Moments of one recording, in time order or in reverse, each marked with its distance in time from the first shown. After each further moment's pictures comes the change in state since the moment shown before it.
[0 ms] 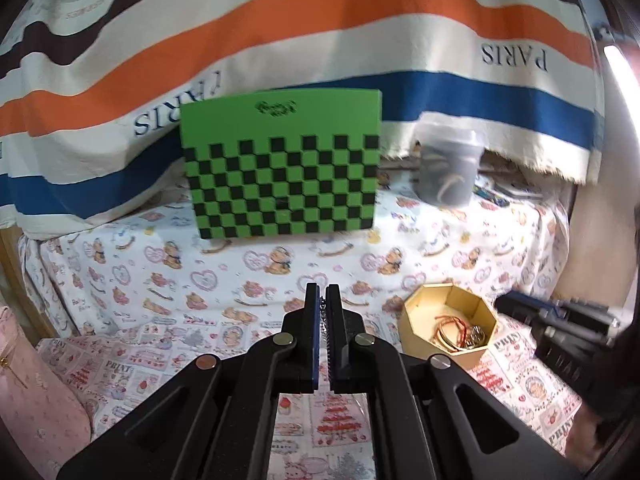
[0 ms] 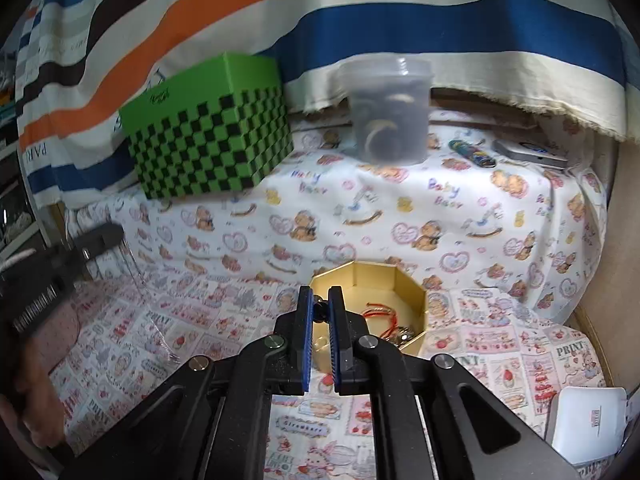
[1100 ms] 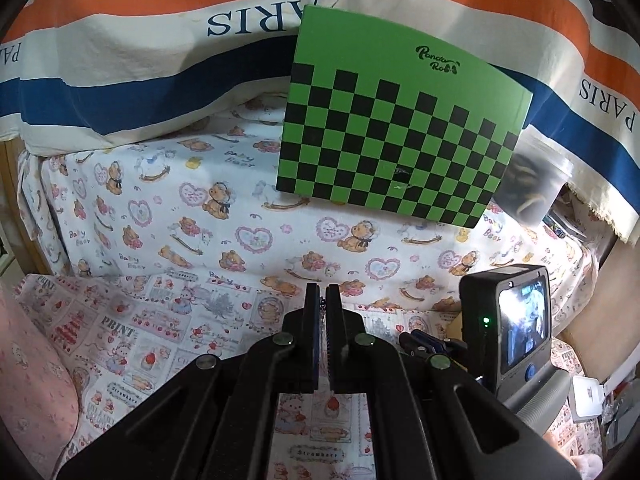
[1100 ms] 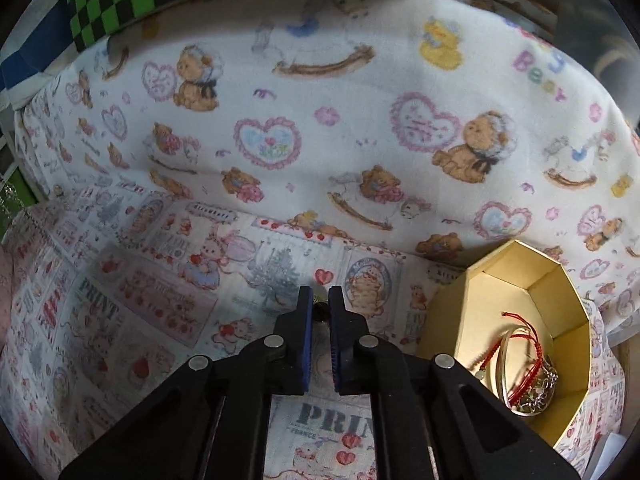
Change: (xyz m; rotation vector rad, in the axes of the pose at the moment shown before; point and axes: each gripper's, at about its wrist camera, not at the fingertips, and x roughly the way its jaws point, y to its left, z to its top) left arm 0.048 0.089 0.001 -0.249 0.152 0.024; right arm 0.183 0.099 -0.015 -0.154 0.399 -0.056
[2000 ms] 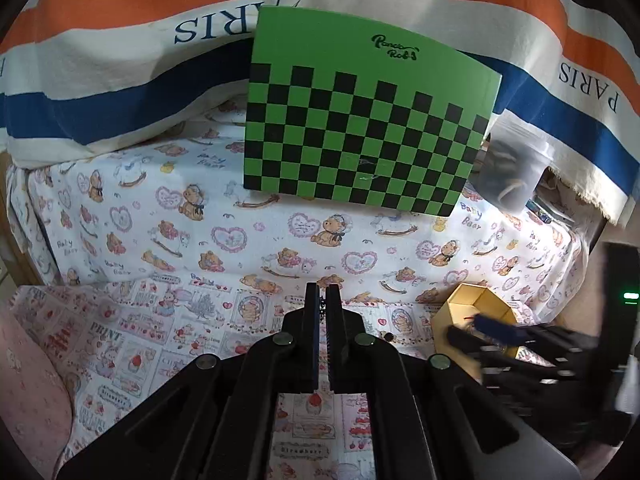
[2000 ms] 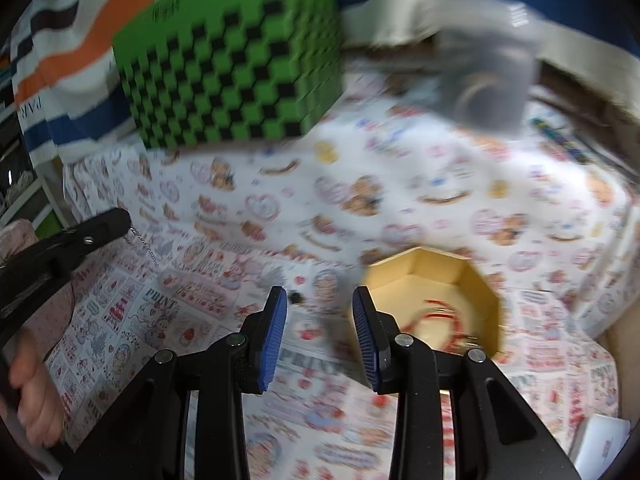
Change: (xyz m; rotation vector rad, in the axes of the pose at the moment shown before) left arm -0.002 -0.016 -0.004 0.045 0.004 -0.038; right arm -0.083 -0.040 -0.016 0.046 -0.120 0.123
